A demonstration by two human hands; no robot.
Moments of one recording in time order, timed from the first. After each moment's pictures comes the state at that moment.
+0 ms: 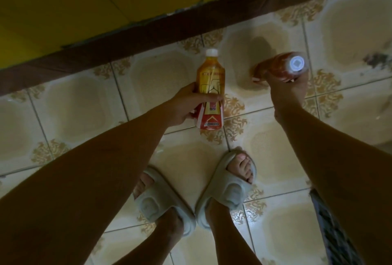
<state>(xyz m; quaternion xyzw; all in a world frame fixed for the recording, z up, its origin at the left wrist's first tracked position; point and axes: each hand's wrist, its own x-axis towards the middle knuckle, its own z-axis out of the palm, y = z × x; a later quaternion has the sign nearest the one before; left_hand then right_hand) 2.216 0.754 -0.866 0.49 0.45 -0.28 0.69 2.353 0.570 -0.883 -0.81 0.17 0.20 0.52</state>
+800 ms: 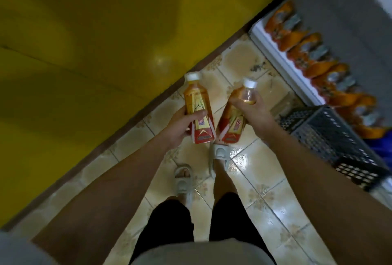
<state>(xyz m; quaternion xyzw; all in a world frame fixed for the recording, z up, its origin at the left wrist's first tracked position) 2.209 0.686 -0.396 0.56 0.36 -0.31 0.68 2.279 0.477 -0.384 -0.69 0.20 0.34 0.61</state>
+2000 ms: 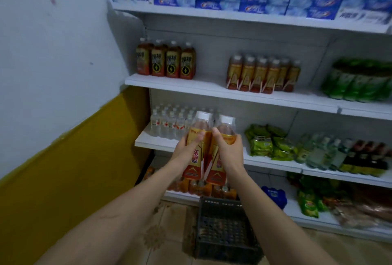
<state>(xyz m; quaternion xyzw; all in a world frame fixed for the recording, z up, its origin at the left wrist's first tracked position) 2.138 0.447 0.038 0.68 -0.17 -0.23 0.68 2.053 0.336 0.059 -0.67 0.27 -0.29 0.63</state>
